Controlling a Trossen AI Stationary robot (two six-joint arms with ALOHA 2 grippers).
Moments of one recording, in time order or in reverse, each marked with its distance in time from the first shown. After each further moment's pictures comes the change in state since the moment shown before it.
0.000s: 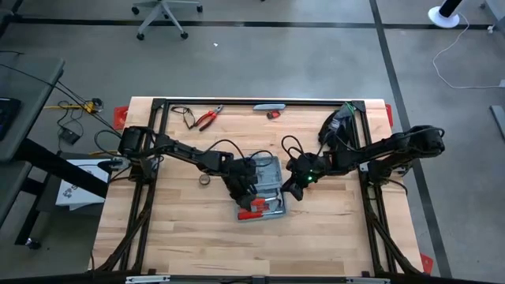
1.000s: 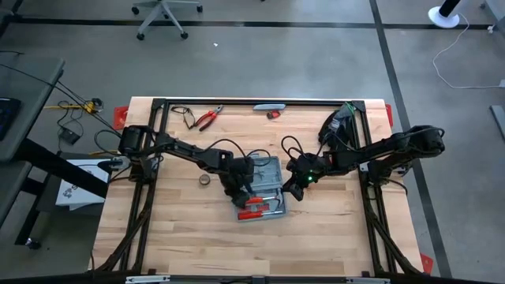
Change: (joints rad) left arm 0.026 -0.002 0.000 -0.184 -0.043 0.135; right arm 0.000 0.000 0.000 -0.014 0.000 -0.002
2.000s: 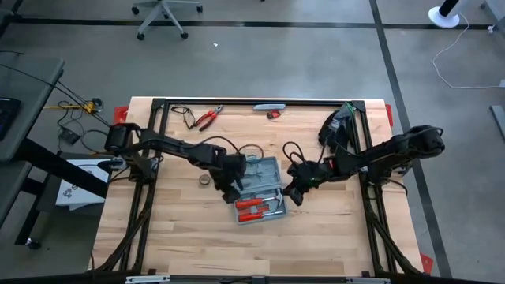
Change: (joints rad) left arm 0.005 -0.141 0.000 -0.256 -0.153 0.064; right arm 0.094 0.009 0.001 0.008 0.114 0.113
